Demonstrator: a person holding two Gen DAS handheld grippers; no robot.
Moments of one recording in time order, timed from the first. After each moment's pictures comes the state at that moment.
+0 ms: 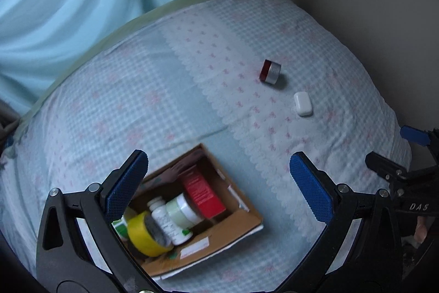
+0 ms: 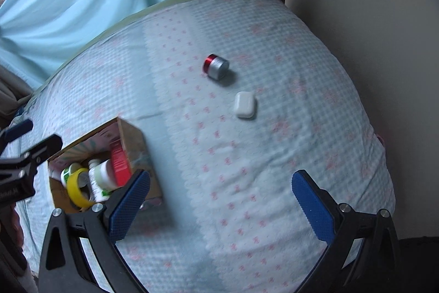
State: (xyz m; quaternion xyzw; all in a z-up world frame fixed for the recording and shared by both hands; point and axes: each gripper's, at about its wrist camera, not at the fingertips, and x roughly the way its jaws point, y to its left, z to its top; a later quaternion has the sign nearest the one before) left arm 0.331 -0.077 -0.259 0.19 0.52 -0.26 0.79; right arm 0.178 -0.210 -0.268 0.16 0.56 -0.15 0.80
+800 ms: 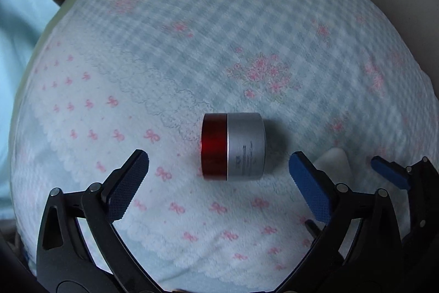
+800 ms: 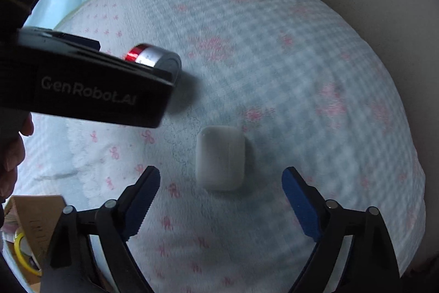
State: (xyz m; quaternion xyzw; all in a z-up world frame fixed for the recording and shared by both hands) left arm 0.451 -0.301 -0.475 0.33 0.54 -0.37 0.67; right arm 0.295 -0.284 -0.451 0.17 0.57 -0.20 0.78
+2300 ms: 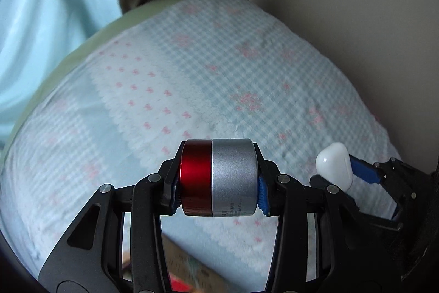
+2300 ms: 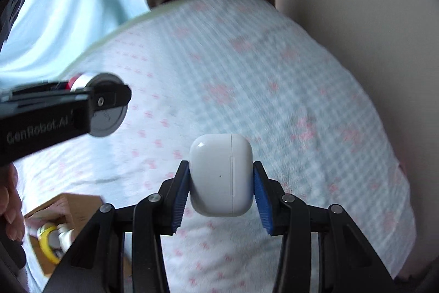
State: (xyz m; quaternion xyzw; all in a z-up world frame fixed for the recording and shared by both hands) left arm 0.393 -0.193 -0.282 0.18 0.51 -0.34 0.77; right arm 0.250 -0.284 -0.342 0.17 0.51 -0.17 0.82
